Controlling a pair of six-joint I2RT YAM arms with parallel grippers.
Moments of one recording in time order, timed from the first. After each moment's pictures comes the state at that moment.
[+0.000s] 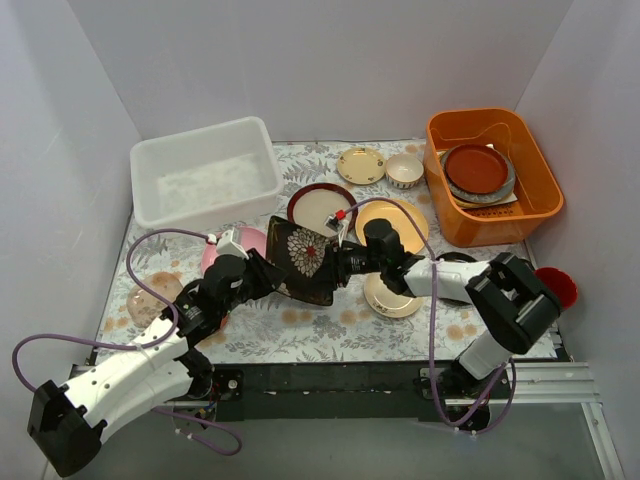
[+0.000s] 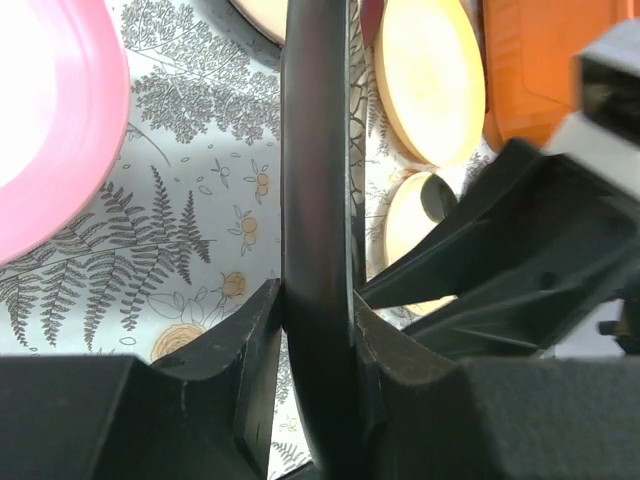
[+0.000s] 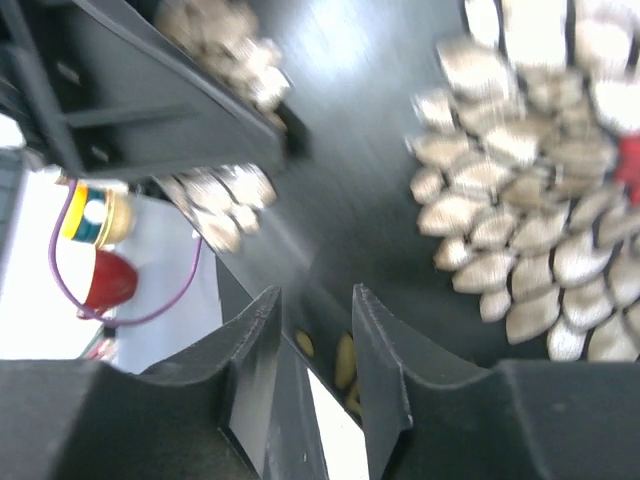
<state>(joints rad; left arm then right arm) -0.71 0.75 0.48 -0.20 -0.16 -0.95 0.75 1.60 0.68 0.58 -0.81 0.63</state>
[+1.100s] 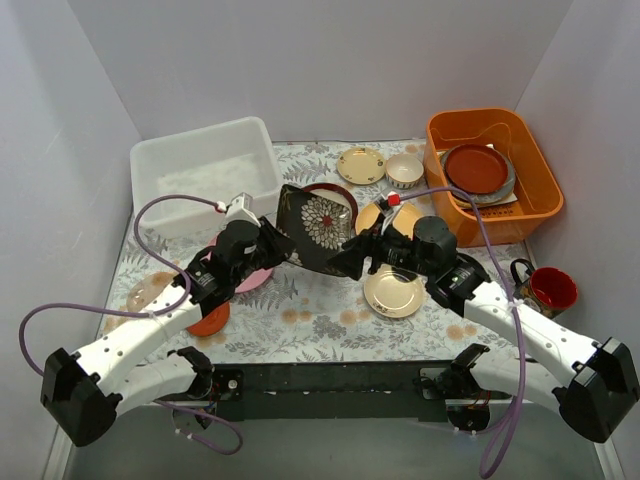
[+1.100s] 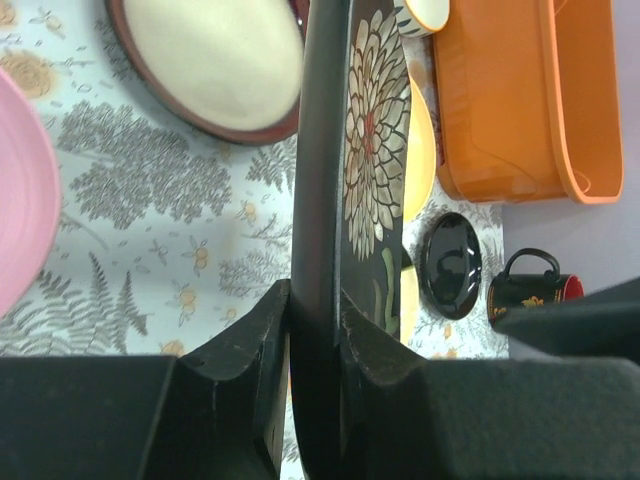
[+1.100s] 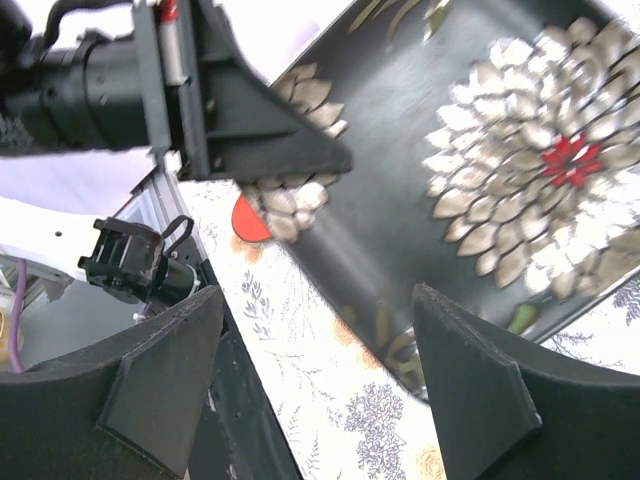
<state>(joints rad) -0.70 0.96 0.75 -0.22 -0.20 -0.93 0.73 1.03 0.71 0.17 -0.43 0.47</state>
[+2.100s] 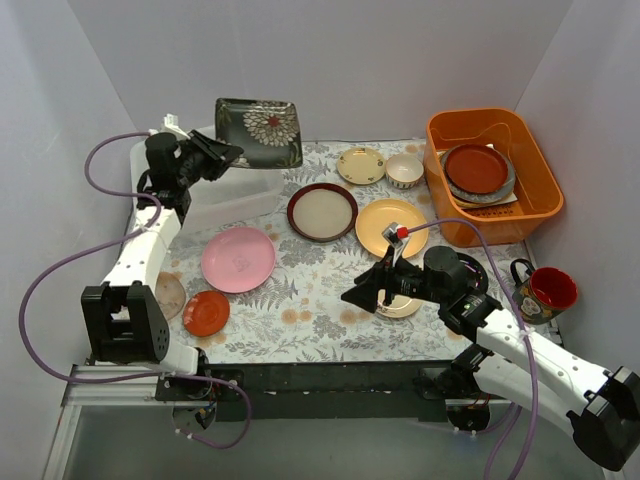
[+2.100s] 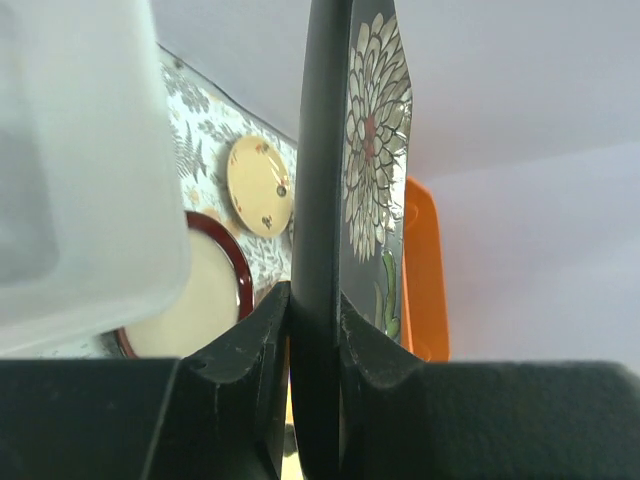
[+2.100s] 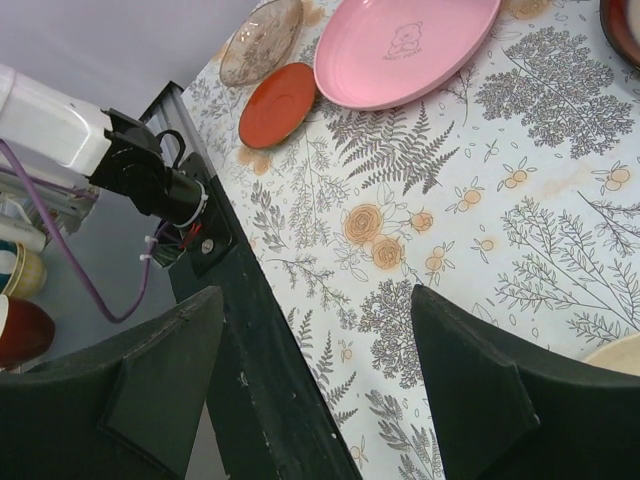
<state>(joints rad) -0.04 1.45 1.22 0.02 0.40 -0.98 0.73 0.81 0.46 0.12 -0.51 0.49</state>
